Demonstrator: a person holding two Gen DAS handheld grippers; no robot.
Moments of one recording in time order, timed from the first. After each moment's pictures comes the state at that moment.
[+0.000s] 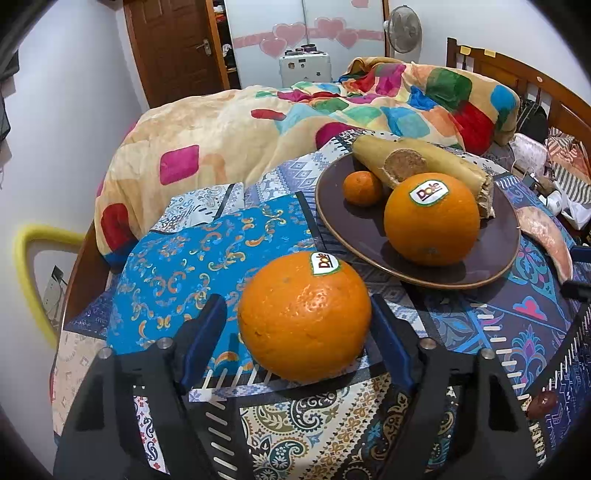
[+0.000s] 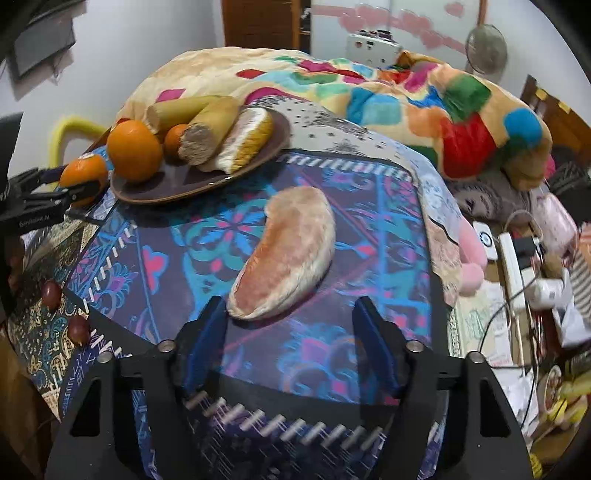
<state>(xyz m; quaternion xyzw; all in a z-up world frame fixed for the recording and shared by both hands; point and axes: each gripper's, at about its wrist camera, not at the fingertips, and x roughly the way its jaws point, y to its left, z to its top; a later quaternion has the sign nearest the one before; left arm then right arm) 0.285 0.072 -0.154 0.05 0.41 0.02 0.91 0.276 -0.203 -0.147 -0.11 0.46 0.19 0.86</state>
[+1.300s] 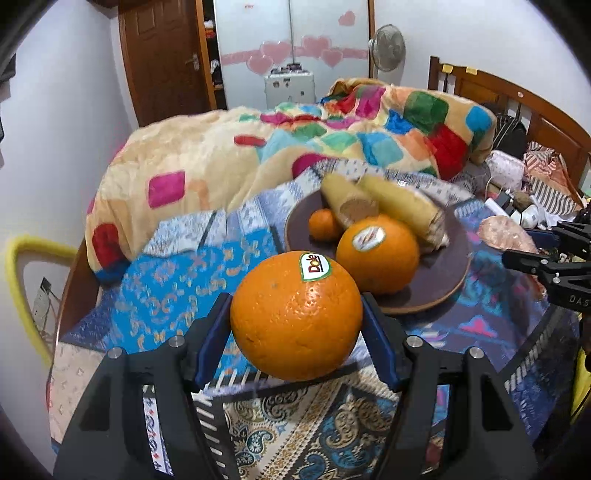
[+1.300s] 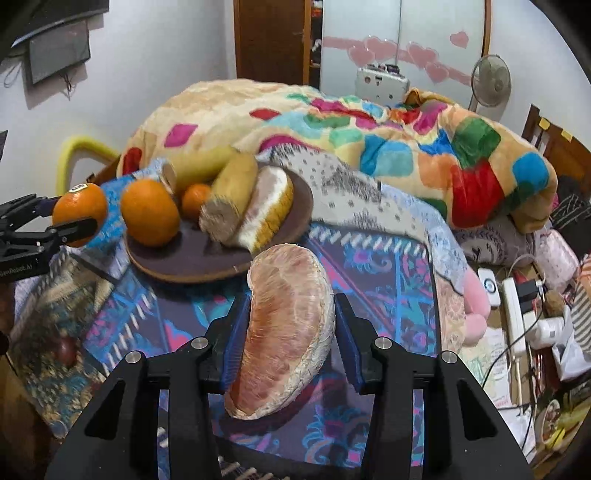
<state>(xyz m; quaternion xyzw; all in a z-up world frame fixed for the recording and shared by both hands) 0.272 0.054 -0.110 0.04 0.38 -0.01 0.93 0.292 -0.172 -0.118 -0.11 0.39 0.22 0.89</state>
